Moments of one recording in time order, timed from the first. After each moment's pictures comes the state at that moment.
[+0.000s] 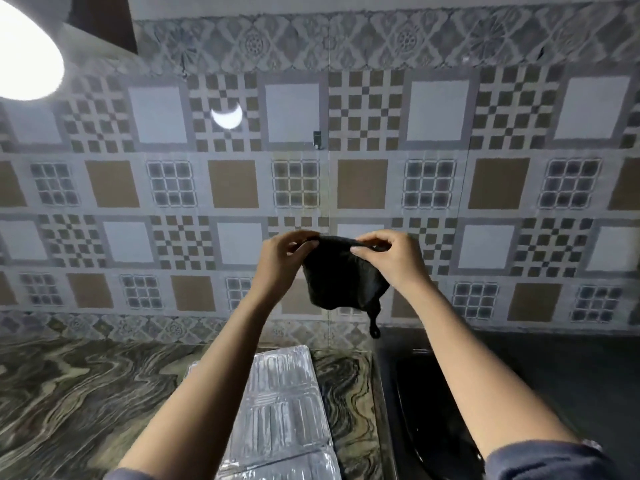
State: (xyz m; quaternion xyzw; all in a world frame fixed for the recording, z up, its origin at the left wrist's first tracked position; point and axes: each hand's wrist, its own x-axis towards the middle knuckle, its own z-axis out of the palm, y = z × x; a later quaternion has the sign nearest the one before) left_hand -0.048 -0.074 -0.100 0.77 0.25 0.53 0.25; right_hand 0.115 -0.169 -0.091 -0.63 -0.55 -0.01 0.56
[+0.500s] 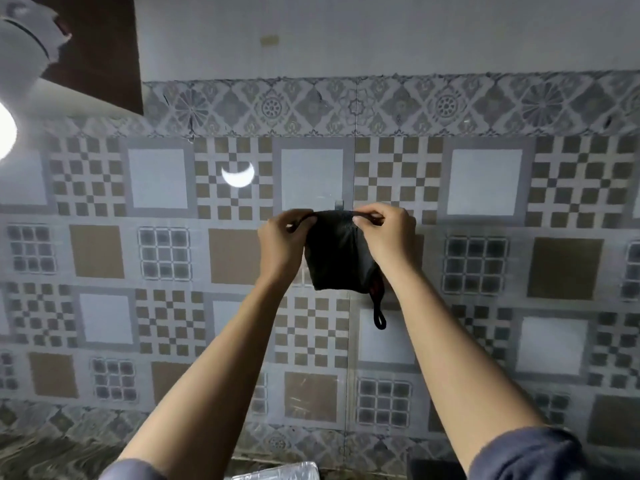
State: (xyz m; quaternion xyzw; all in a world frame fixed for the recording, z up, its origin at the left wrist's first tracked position) left_hand 0.002 0.058 0.020 0.67 0.24 0.66 0.25; right_hand 0.134 -0.015 0.035 -0.56 -0.52 -0.15 0.63
